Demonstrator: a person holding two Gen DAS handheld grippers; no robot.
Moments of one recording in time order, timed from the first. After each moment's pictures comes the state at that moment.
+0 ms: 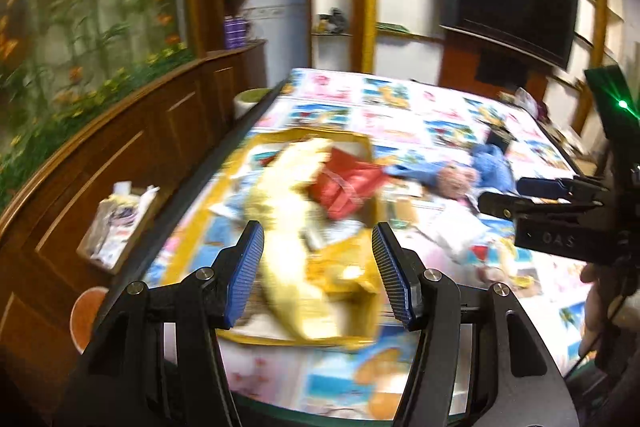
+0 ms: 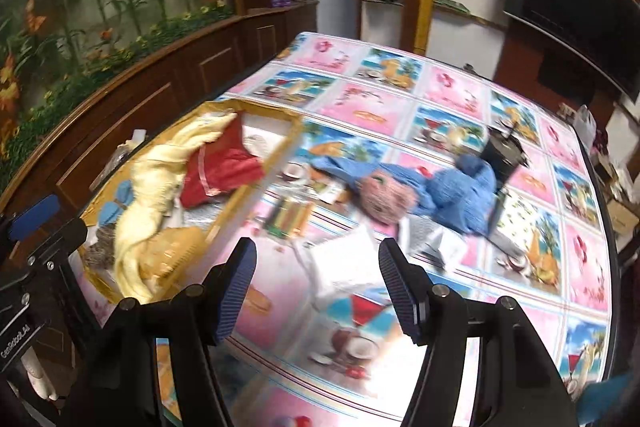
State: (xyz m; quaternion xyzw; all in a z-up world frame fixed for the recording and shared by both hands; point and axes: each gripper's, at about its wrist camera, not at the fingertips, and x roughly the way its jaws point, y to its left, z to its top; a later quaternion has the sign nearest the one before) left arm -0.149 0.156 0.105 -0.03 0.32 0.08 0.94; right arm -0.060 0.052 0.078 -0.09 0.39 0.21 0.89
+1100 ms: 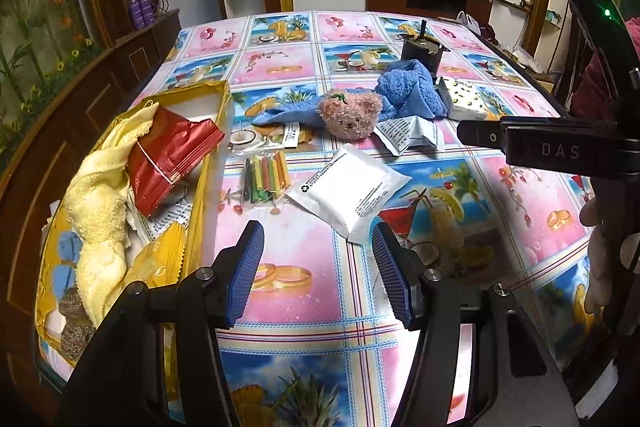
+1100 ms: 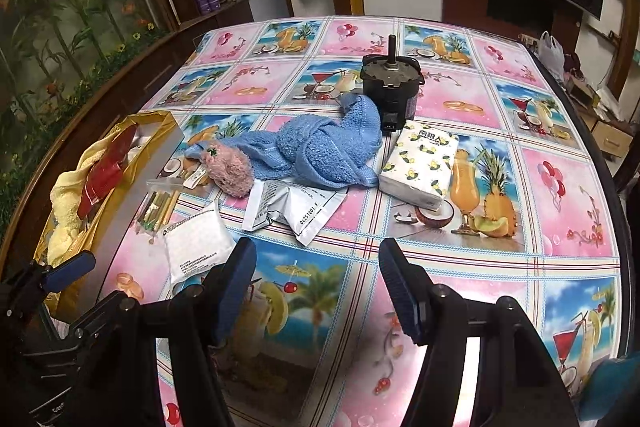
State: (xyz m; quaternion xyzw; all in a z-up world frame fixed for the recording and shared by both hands) left arm -0.072 0.057 0.045 0.03 0.41 -0.03 0.91; right arm -0.015 -0.064 0.040 0.00 0.43 0.16 0.89
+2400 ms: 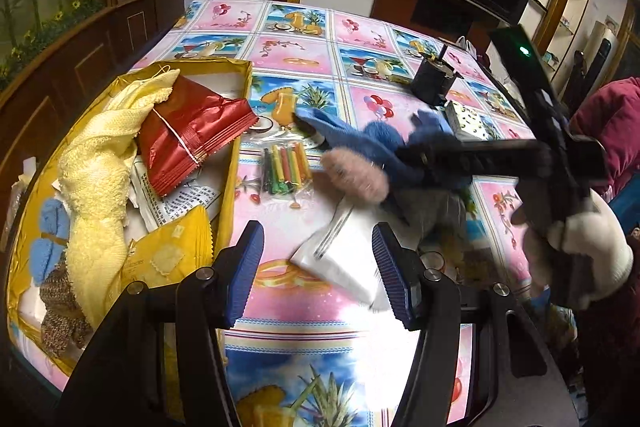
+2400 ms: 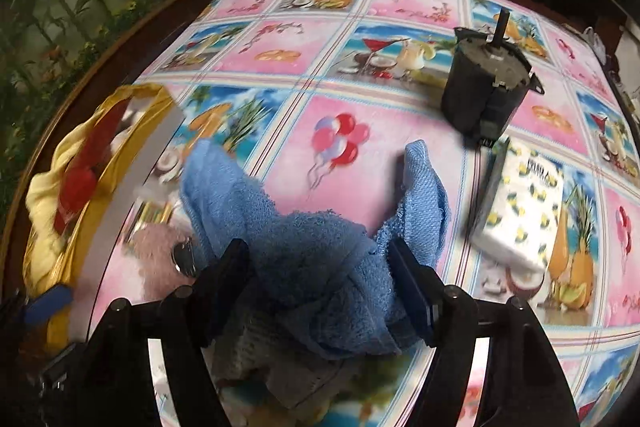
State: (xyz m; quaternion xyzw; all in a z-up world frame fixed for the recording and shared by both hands) left arm -0.070 0.102 0.047 -0.07 0.42 -0.06 0.90; right arm 0.044 -0.016 0.012 -0.04 0.50 0.22 0.84
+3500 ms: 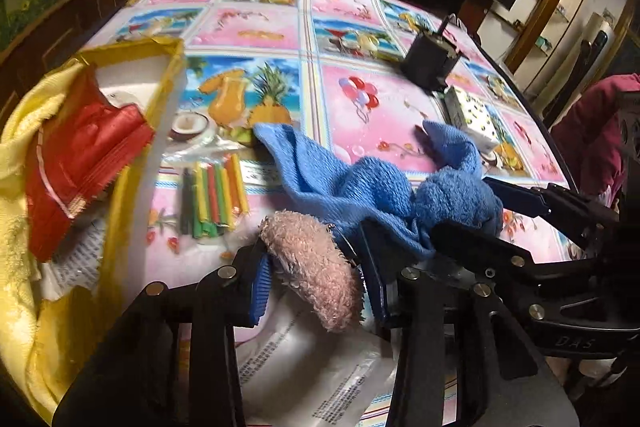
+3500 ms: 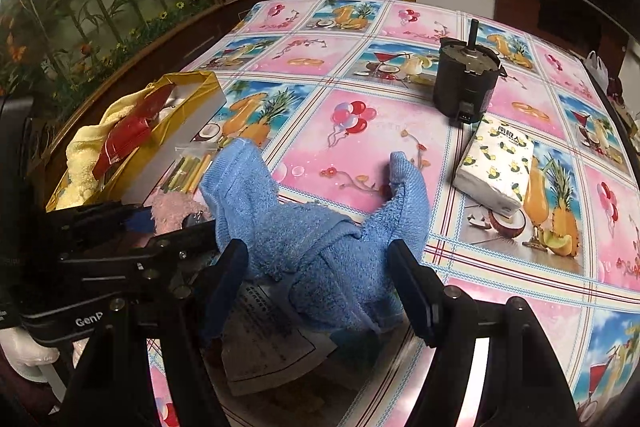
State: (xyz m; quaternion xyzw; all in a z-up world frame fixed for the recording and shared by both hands) left arm -0.001 0.075 0.016 -0.07 0.45 -0.09 0.88; right arm -0.013 -0.036 0.018 -0.04 0.44 0.24 0.87
